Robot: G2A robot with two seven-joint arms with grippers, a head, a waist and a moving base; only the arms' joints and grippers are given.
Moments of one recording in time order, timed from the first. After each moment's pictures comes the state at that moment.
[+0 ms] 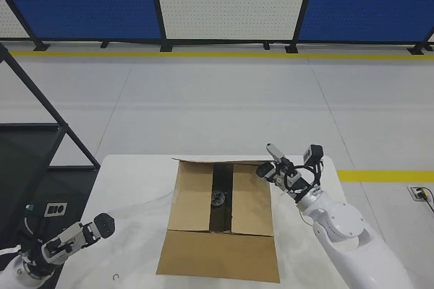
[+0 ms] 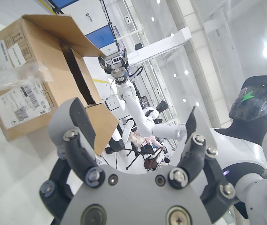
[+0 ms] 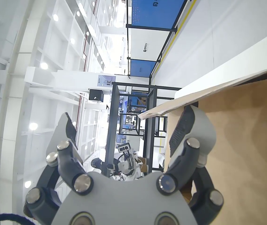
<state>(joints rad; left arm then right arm) 1.34 -0.93 -1.80 -1.52 -0.81 -0.50 -1.22 -0.75 -1.11 1.05 -1.43 0.55 -0.11 0.32</state>
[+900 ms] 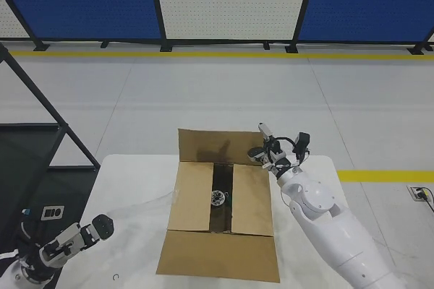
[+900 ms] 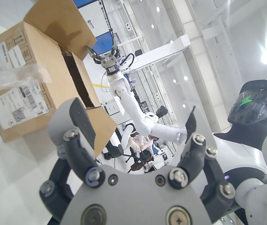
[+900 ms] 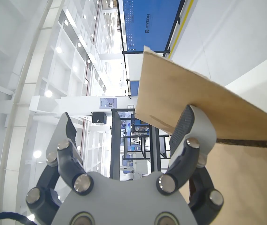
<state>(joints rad) 1.40 -0.94 -1.82 -1.58 -0.80 -0.50 -1.15 -0.49 -1.26 0.88 -1.07 0.67 -0.15 0.11</state>
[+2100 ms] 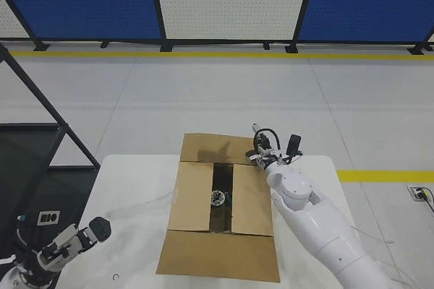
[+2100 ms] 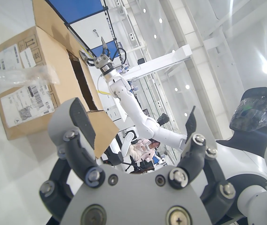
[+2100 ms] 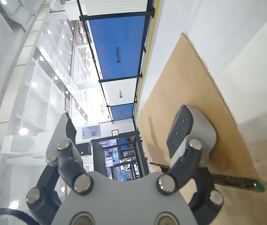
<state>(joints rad) 1.46 -0.95 -1.85 -1.62 -0.79 -0.49 -1.09 -0.38 -1.38 0.82 -0.88 0.66 0.04 -0.07</state>
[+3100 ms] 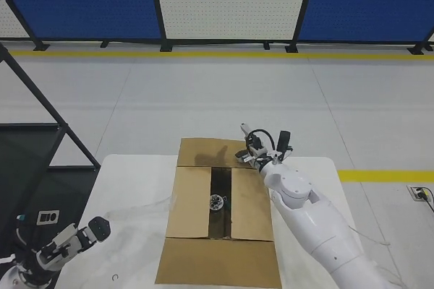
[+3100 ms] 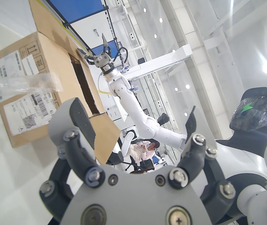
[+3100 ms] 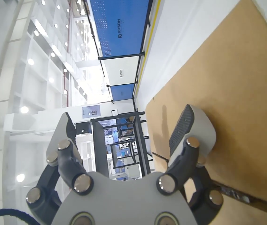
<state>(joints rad) 1.44 -0.96 -1.85 -1.60 -0.78 -0.49 -1.10 -0.42 -1.42 0.92 -0.90 0.58 -0.03 0.15</state>
